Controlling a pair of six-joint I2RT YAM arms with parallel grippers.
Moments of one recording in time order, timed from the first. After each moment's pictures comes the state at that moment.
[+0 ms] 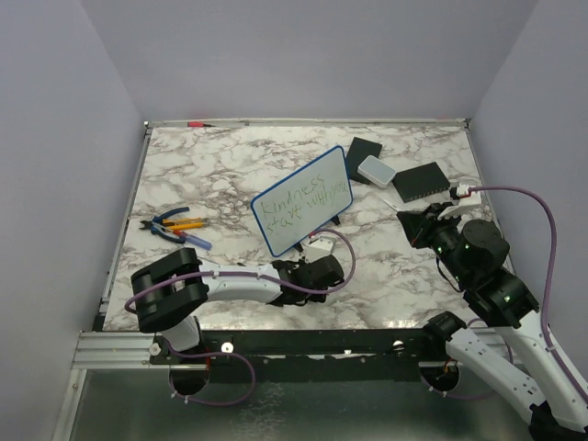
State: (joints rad) left arm -1.22 1.61 0.83 -0.23 -0.32 -0.82; right arm 0.55 0.54 0.80 -0.44 0.21 0.32
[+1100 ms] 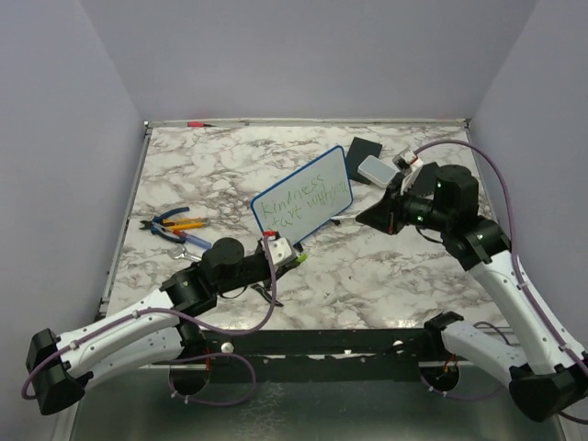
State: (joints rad) left arm -0.97 0.78 0.57 -0.06 0.13 0.10; right arm 0.46 0.92 1.02 -0.50 -0.48 0.20
